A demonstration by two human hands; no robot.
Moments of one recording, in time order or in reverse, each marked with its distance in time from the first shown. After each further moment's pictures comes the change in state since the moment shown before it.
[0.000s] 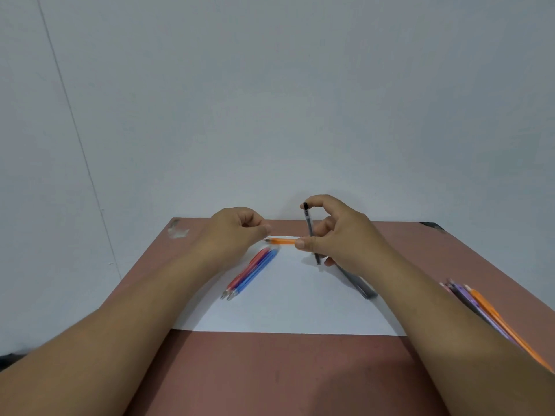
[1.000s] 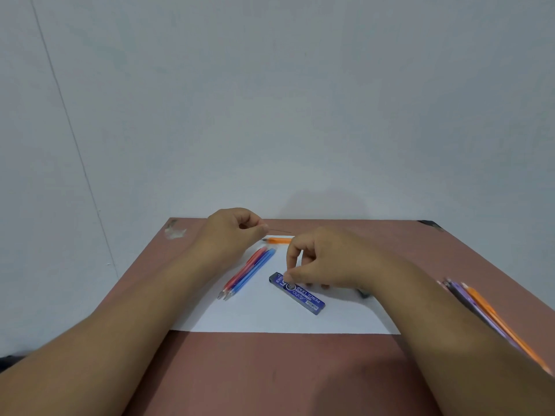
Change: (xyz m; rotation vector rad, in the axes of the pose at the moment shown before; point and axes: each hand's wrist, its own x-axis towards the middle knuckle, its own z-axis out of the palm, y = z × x) left_hand 0.002 -0.005 0.005 0.040 0.045 0.039; right_hand -0.010 -0.013 0.001 -0.386 -0.368 -0.054
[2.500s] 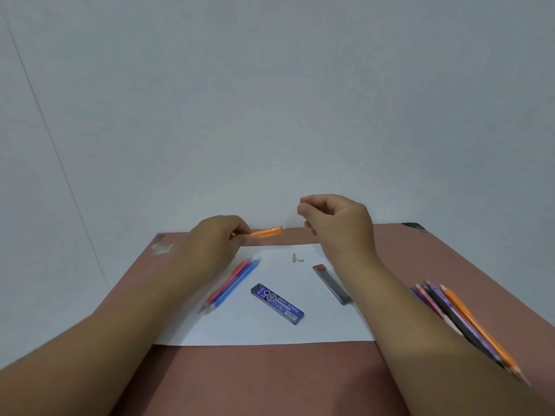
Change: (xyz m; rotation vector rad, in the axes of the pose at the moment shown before) left_hand 0.026 -0.007 0.009 0.468 0.035 0.202; right_hand 0.017 0.025 -0.008 0.807 0.841 0.064
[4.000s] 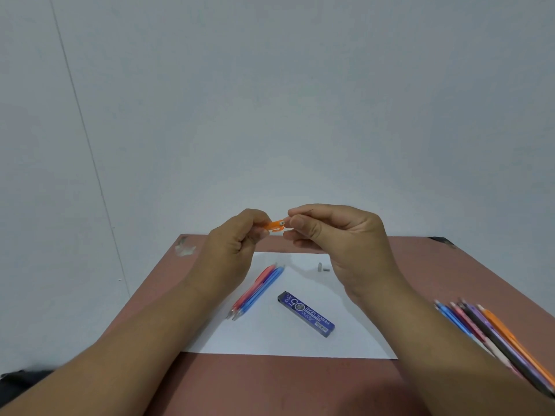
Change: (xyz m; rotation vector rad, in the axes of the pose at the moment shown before) left_hand -0.031 -0.002 -0.016 -0.367 0.289 0.317; right_hand -0.044 -0.044 0.022 0.357 -0.358 -0.135
